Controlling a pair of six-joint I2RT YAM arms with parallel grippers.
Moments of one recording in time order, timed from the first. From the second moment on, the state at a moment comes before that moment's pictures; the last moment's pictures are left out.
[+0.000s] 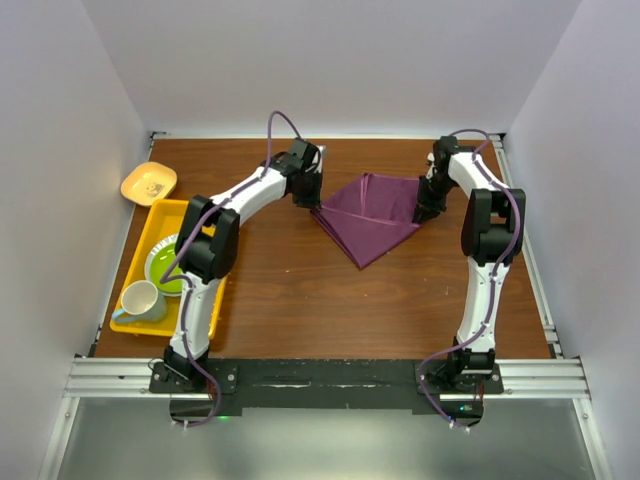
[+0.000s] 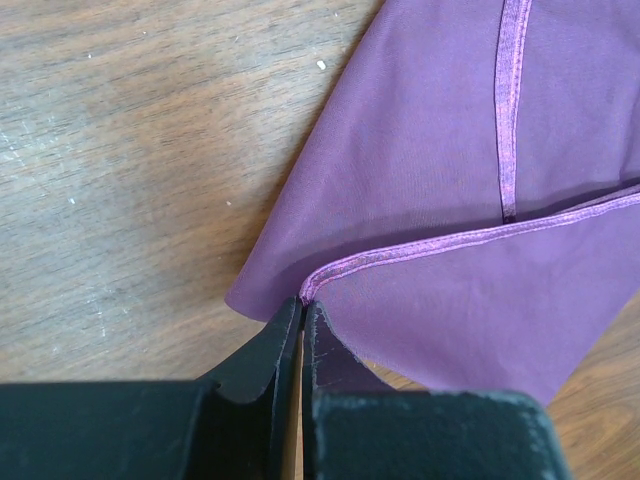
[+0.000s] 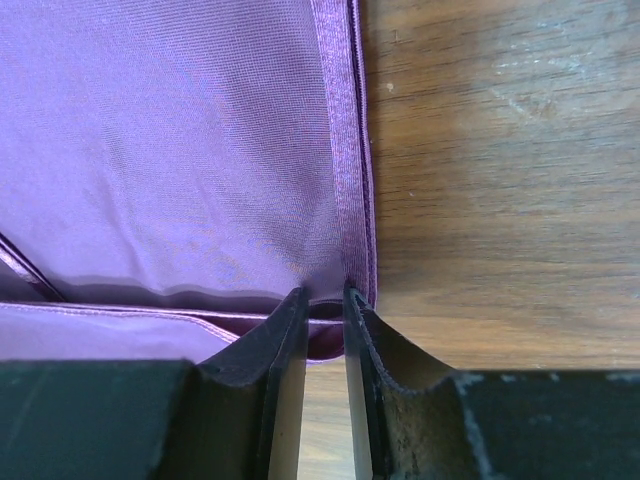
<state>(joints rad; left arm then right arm) -0.48 2.21 1.81 -0.57 0.13 -0.35 0.00 2.27 1.85 -1.00 -0.16 0.28</state>
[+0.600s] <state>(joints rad) -0.48 2.06 1.80 -0.69 0.03 -0.38 0.05 1.97 1.82 -0.99 0.04 0.22</state>
